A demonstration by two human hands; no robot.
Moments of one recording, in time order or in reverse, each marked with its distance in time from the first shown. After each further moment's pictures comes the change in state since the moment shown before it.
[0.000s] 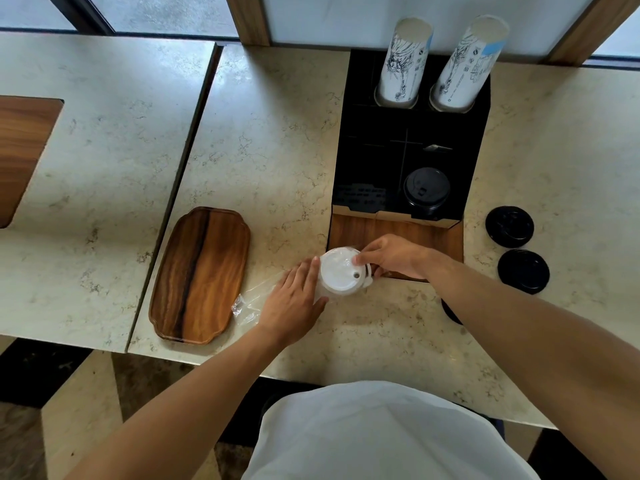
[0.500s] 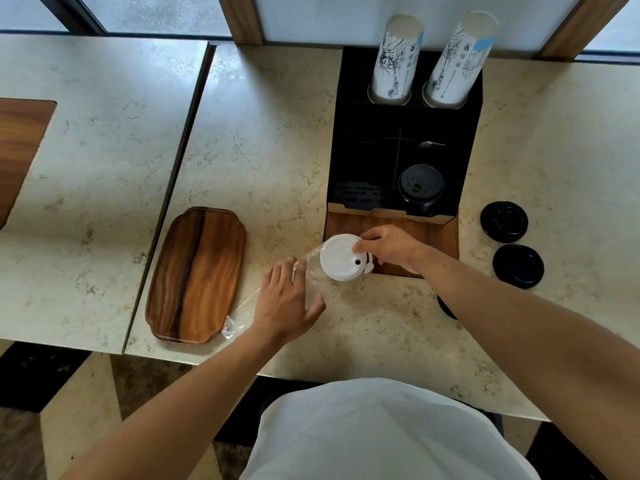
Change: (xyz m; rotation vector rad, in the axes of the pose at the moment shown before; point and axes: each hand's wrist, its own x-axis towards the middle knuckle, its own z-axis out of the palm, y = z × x) left_hand -0.006 0.004 -0.009 0.058 0.234 -0.078; right_hand -0.004 -0.003 -0.002 0.035 0.147 -0.052
